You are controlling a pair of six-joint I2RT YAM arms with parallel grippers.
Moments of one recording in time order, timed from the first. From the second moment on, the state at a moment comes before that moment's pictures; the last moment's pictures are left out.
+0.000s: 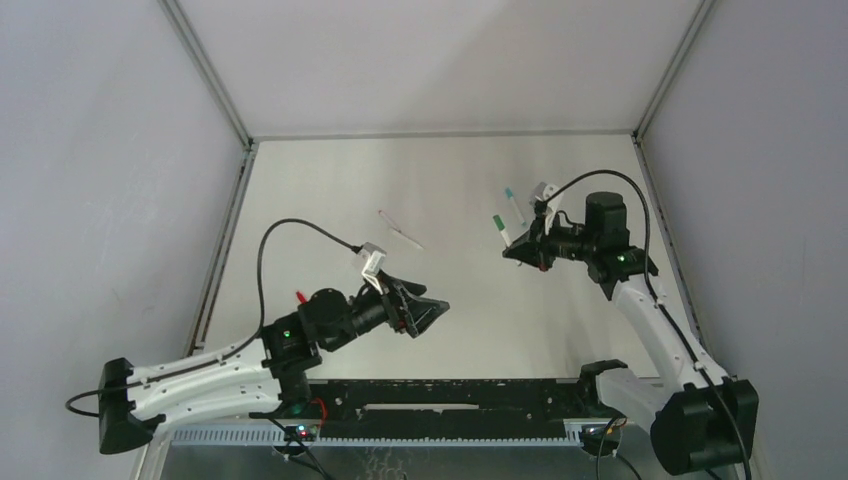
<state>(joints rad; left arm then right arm) -1.17 0.73 0.54 0.14 -0.16 -0.63 0.15 1.01 0.79 -0.32 -0.98 -0.29</state>
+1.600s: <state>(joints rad) -1.09 0.66 0.26 0.25 -0.29 -0.63 0.06 1.89 1.20 -0.36 -0.26 0.06</state>
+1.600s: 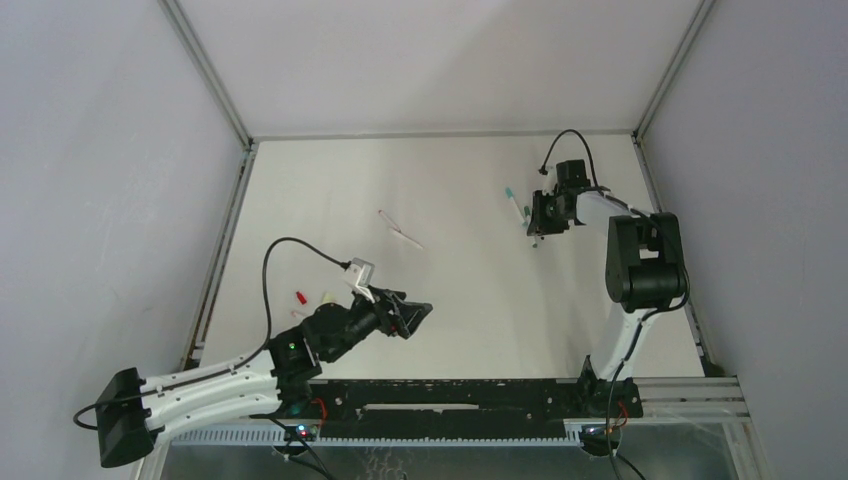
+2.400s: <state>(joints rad) -1.02 0.48 0.28 0.03 -0.35 -0.62 -0.03 1.04 1.12 -0.58 -0.92 -0.36</state>
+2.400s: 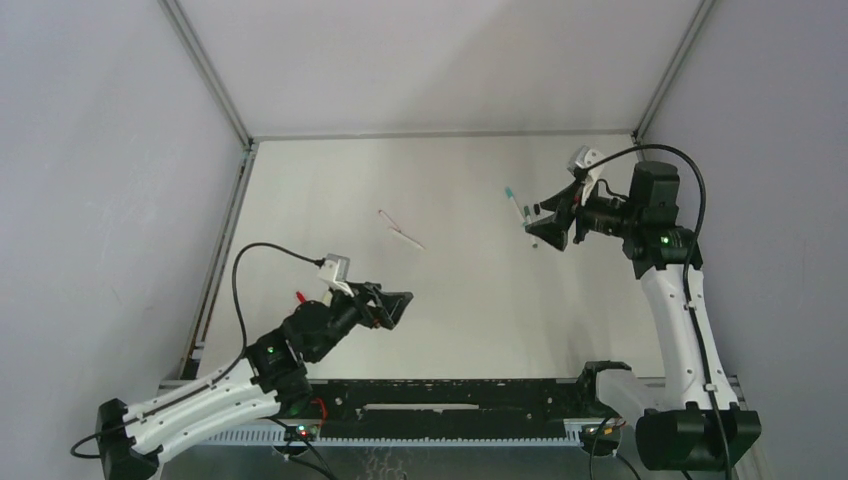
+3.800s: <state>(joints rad) -0.58 1.10 0.49 0.17 -0.13 -0.70 0.19 1.18 0.99 -0.64 -0.93 -0.59</state>
